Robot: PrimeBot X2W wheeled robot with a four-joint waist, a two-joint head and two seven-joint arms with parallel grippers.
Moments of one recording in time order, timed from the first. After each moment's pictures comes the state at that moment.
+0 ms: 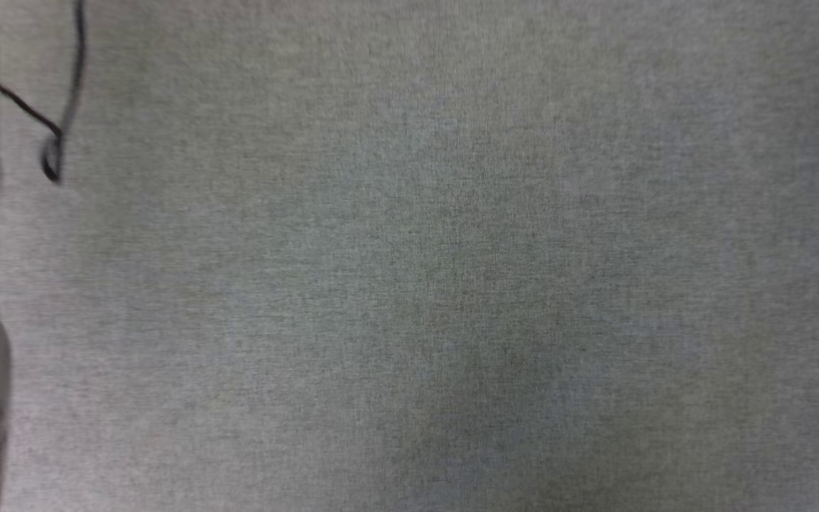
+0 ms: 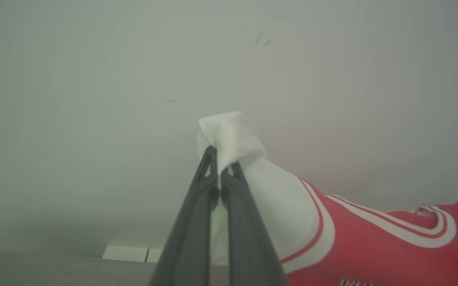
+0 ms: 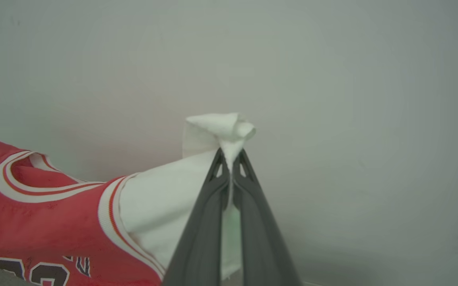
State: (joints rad) left arm -1.46 0.38 -0.29 0.84 -0.63 -0.04 -0.18; right arm -1.57 -0.24 0.18 0.89 0.23 0.13 0.00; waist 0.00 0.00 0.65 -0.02
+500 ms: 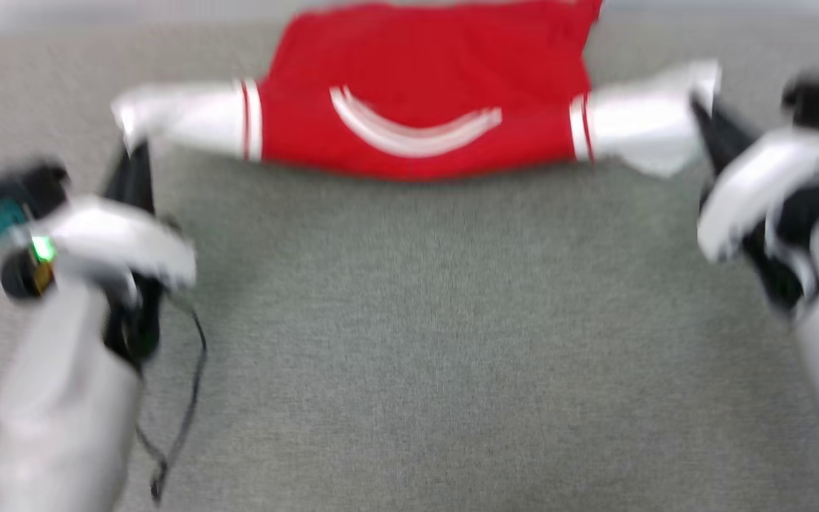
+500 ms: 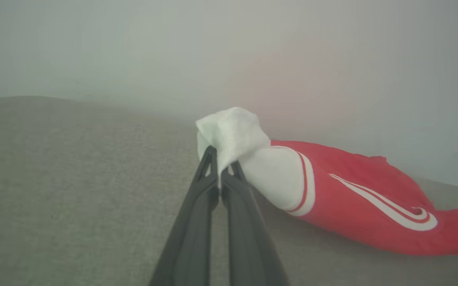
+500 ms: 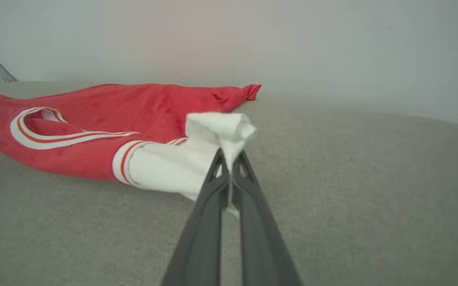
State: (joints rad) left arm -0.76 0.35 -0.25 0.72 -0.72 -0.09 -0.26; right arm -0.85 -0.32 0.32 0.68 0.48 0.13 0.03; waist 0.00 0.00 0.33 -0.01
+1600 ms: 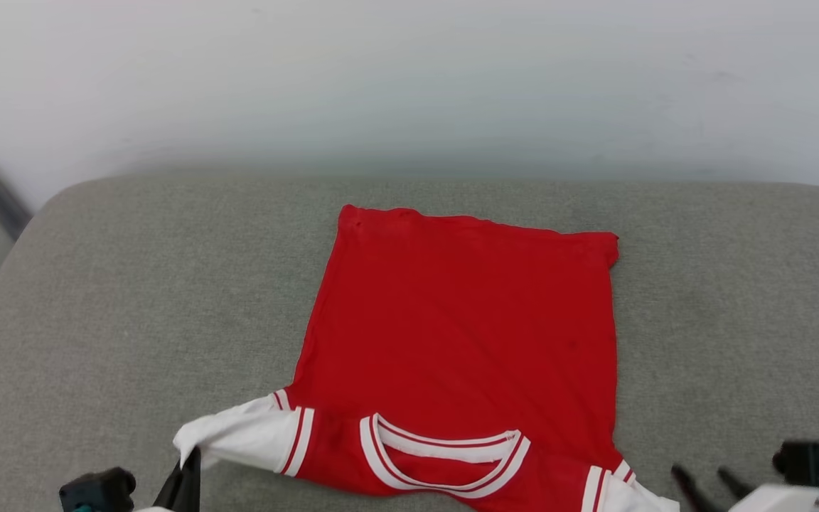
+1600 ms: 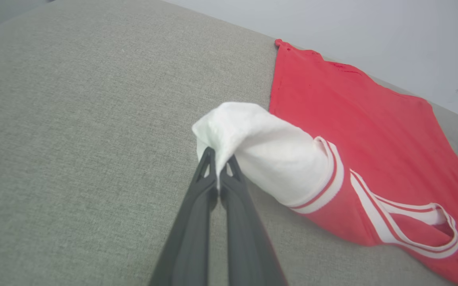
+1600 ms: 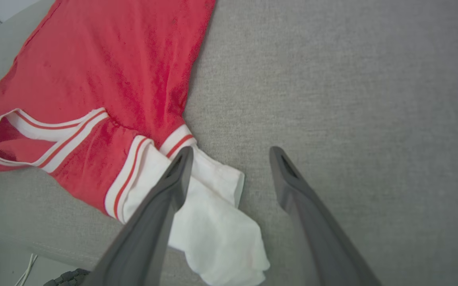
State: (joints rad) left arm 0.16 0.40 -0.28 0.08 -0.76 0.20 -0.10; right arm 0.21 -0.15 -0.05 0.07 0.40 0.13 0.40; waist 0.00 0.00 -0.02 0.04
